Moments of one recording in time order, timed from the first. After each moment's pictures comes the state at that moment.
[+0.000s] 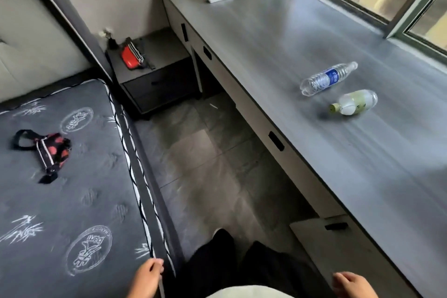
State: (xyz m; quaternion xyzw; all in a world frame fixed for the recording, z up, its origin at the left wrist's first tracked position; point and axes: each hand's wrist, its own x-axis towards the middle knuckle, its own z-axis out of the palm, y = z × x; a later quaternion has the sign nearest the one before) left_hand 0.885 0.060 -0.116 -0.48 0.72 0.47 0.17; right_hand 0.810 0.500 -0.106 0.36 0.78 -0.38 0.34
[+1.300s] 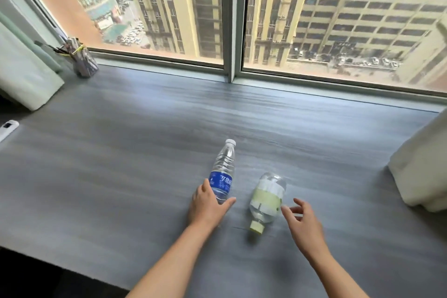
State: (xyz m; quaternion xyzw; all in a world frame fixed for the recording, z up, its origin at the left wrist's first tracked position) left_hand 0.266 0.391 -0.047 0.13 0.94 0.20 0.25; right_hand 0.425 0.525 -0.031 0.52 0.70 -0.48 -0.02
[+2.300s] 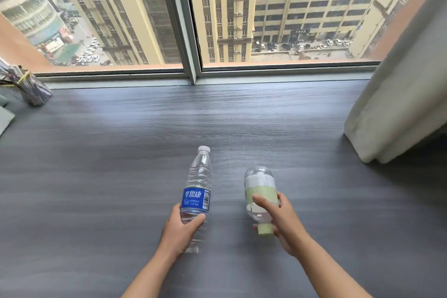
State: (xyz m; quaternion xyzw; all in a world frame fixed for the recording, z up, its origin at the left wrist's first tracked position) left_hand 0.287 0.337 -0.016 0.06 0.82 0.43 0.37; right_hand 0.441 0.498 -0.010 0.52 0.41 -0.74 -0.07
